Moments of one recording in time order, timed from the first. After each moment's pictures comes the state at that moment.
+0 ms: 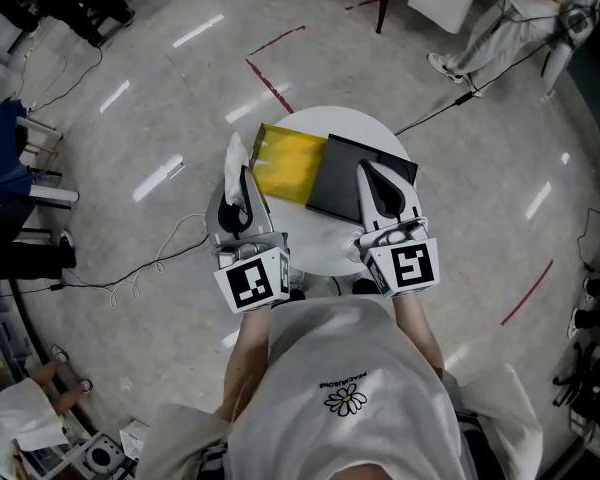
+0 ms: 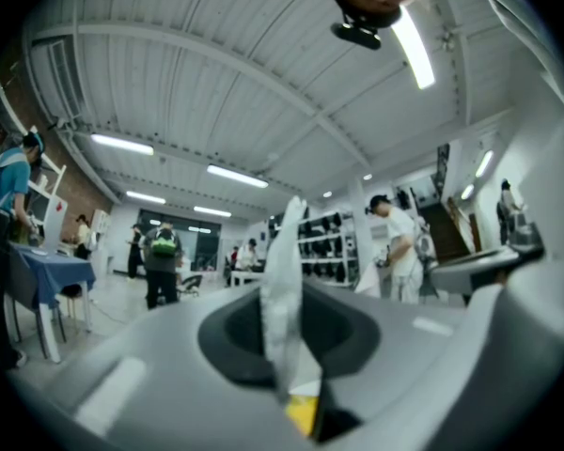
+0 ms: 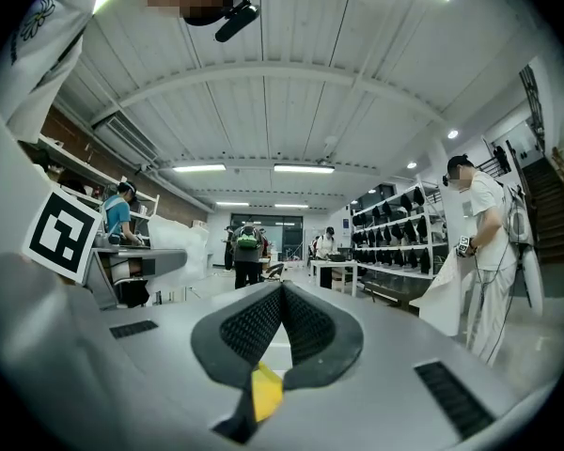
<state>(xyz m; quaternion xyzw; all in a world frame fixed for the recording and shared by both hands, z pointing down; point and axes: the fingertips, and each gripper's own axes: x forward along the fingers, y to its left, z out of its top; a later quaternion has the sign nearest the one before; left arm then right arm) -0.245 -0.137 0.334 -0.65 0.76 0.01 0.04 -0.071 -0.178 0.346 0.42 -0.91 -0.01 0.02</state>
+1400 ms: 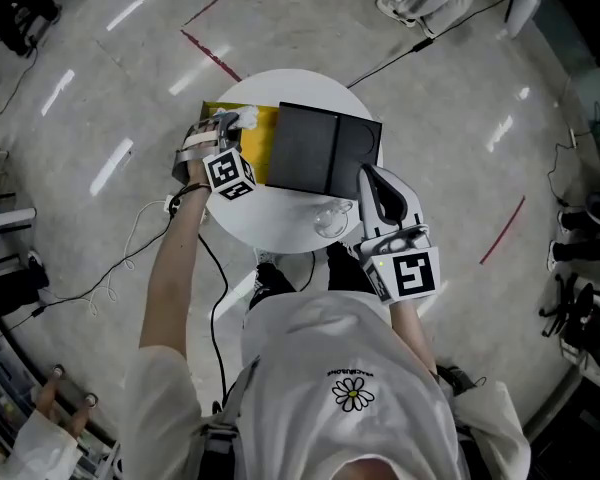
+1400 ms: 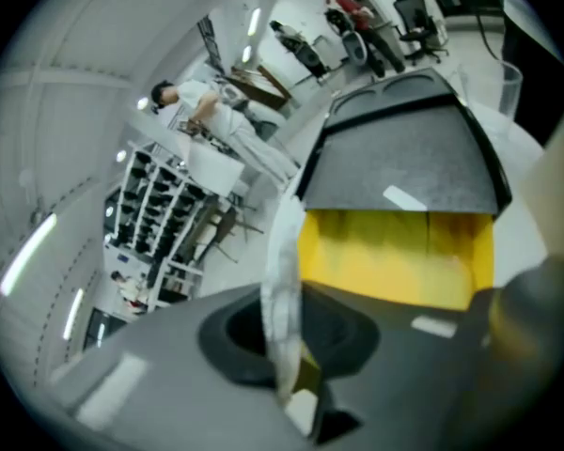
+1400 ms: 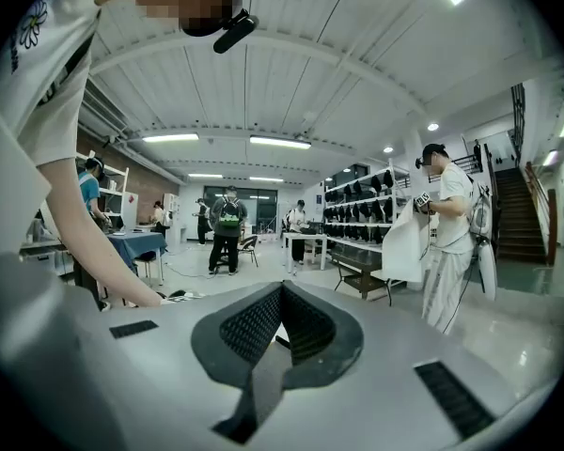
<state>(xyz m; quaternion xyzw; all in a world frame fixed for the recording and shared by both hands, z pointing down) -0.225 -0.295 0.626 -0.72 0.35 -0.55 0.22 -0.029 -0.165 0.386 0.49 -0.87 0.03 0.09</state>
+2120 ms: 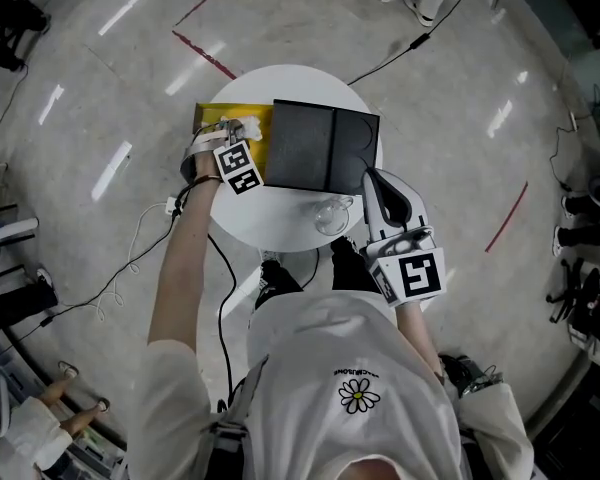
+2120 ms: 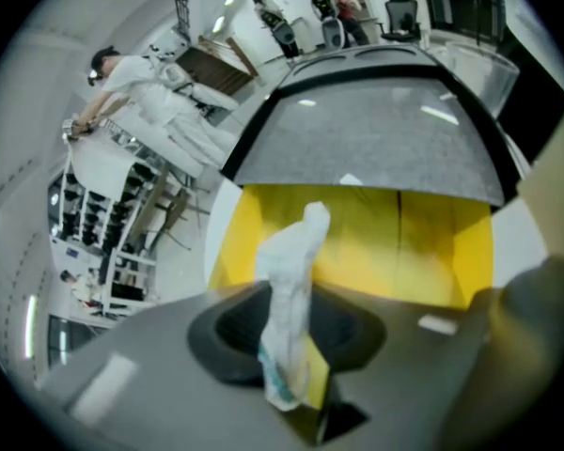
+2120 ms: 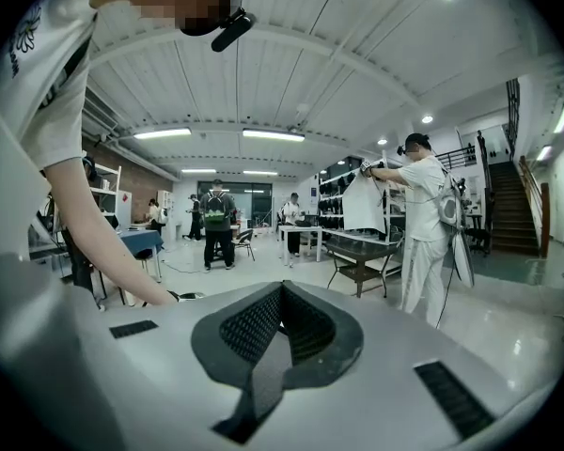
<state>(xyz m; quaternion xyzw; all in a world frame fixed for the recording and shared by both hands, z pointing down) -0.206 -0.278 0.698 -0.73 0.23 -0.63 0.14 -0.011 -0.158 0.401 0.50 -0.86 0.05 0.10</state>
